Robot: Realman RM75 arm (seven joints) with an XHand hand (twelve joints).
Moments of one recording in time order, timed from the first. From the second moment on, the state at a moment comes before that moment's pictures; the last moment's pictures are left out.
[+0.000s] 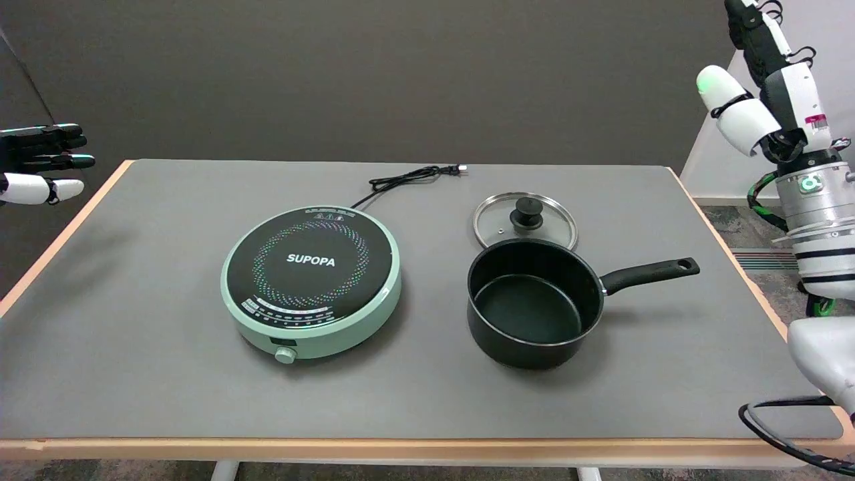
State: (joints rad) arm -0.12 -1.10 -0.95 1.46 -0.11 0.71 1.51
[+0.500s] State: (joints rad) arm -0.13 -1.11 -0.94 1.50 -0.15 0.74 1.50
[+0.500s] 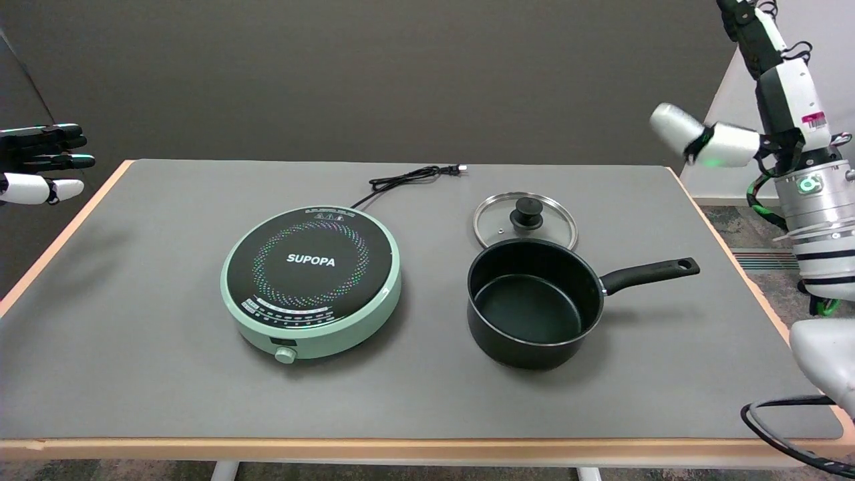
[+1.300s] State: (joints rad) arm -0.25 -1.23 -0.93 1.78 -0.40 0.50 1.17
